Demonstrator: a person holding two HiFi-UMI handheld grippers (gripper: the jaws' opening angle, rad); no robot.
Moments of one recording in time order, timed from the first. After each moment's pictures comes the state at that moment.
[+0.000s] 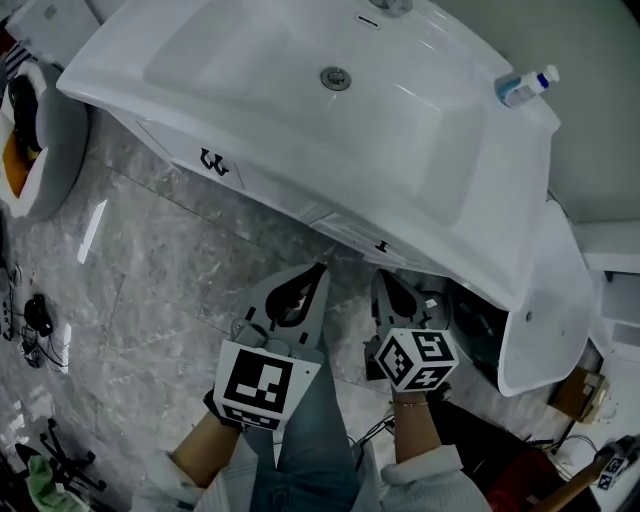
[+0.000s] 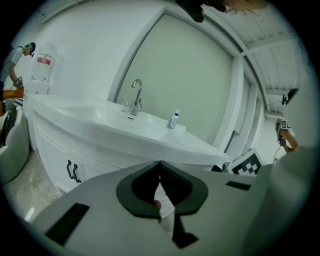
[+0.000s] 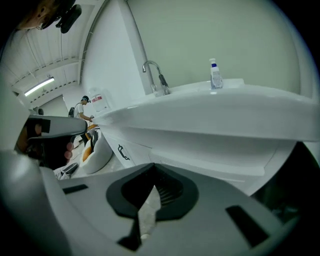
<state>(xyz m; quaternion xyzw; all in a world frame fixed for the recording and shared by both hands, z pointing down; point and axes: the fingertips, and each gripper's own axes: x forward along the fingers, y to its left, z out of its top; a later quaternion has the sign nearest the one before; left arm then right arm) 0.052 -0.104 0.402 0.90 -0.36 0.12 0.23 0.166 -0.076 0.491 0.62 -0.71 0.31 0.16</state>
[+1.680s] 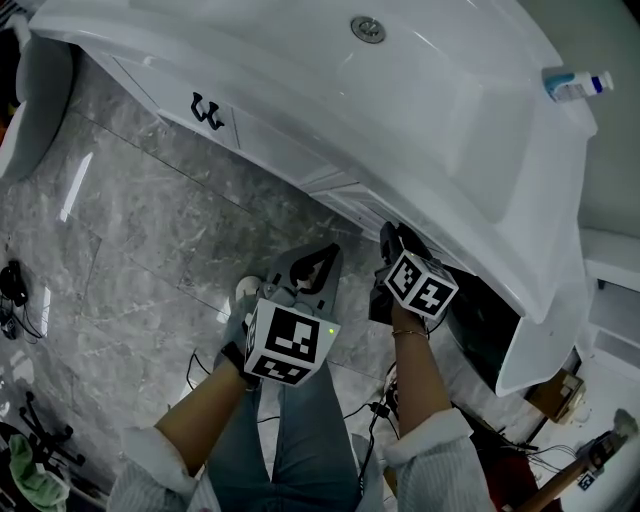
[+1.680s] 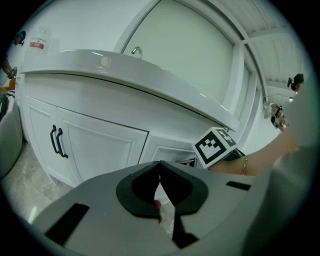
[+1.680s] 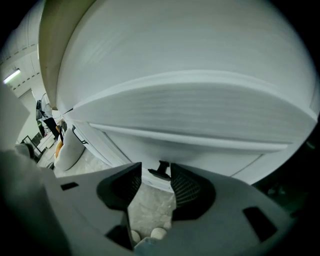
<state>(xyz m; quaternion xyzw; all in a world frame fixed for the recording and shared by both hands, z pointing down) 0.084 -0.098 0.549 0.89 -0.33 0.18 0.25 0.241 -0.121 0.649 0.67 -0.60 0.38 0.22</state>
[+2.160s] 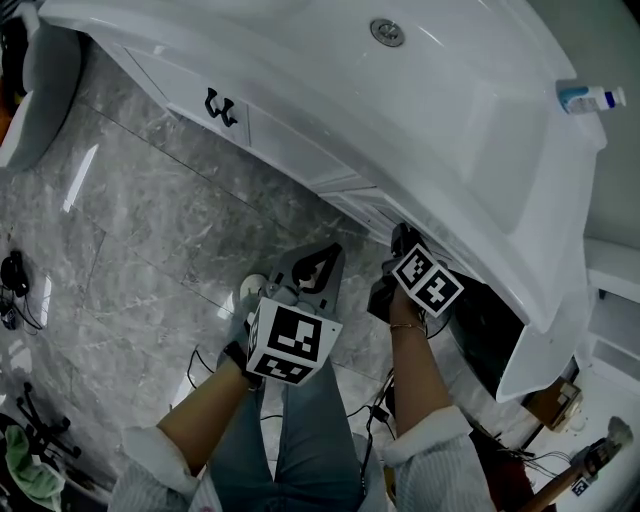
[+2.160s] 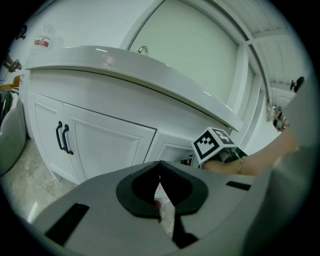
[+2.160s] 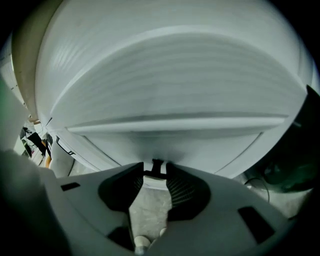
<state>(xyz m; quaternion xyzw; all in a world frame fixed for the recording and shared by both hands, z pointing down) 0.069 -0.104 0.557 0.88 -0.34 0.18 0.26 0.252 -0.122 0.665 0.72 -0.52 0.42 0.18</state>
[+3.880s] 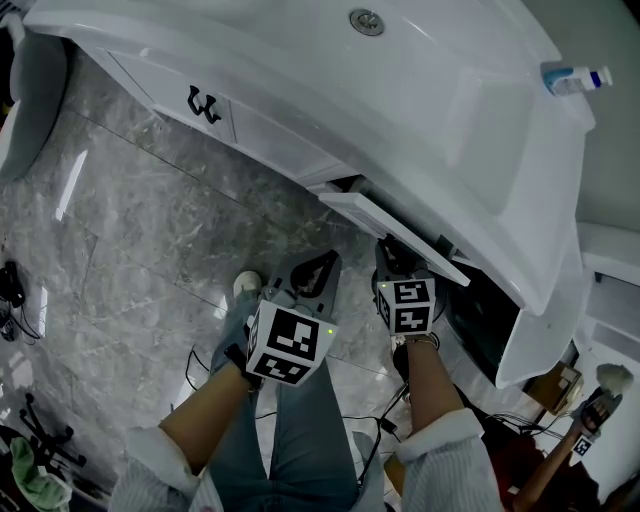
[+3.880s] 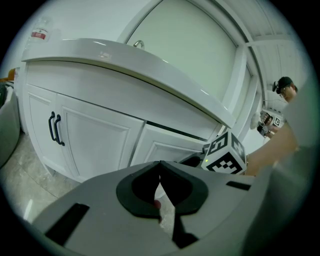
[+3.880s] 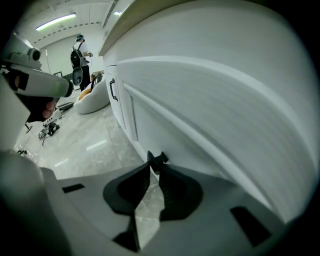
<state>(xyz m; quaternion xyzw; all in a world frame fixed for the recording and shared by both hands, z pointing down) 0.084 -0.075 0.565 0.89 -0.31 0.19 0.28 0.212 -0.072 0.663 0.53 -0.69 0.23 0.43</state>
